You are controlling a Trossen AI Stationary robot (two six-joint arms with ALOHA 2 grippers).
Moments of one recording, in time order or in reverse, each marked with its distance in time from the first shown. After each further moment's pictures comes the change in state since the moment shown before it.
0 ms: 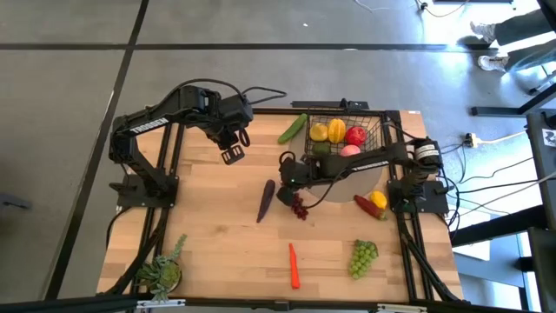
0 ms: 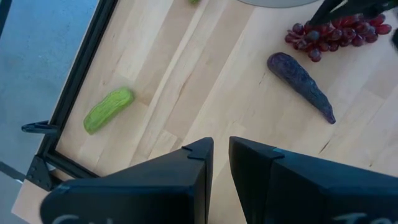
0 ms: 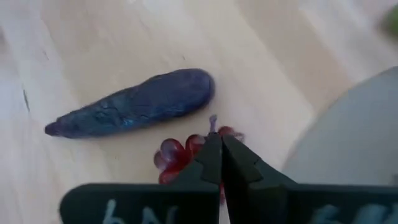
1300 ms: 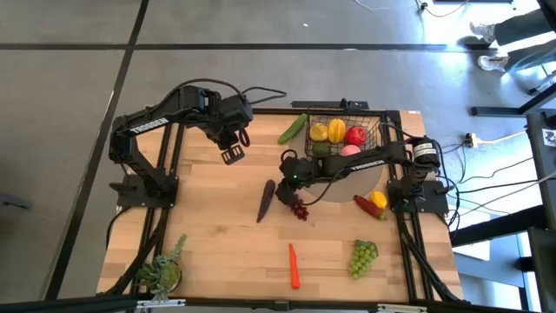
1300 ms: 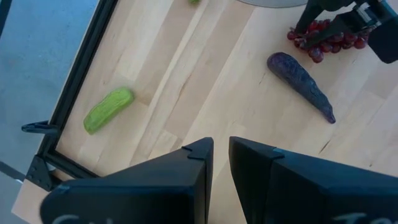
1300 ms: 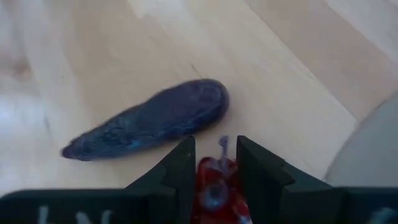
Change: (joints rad) left arm 0.000 -0.001 0.000 0.000 0.000 0.000; right arm -0.050 0.016 -0.131 0.267 -0.128 0.061
